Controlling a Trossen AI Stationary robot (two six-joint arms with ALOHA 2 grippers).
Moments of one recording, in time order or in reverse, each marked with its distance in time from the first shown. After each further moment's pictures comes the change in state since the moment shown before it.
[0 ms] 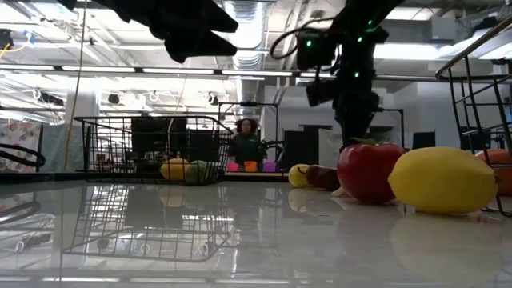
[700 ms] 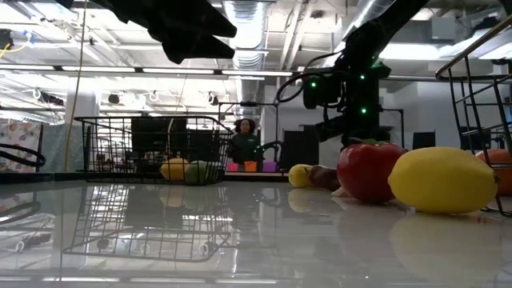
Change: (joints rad) left arm -0.006 0.000 0.000 -0.016 -0.043 -0.006; right arm -0.075 0.077 -0.152 0.142 -0.058 -0.071
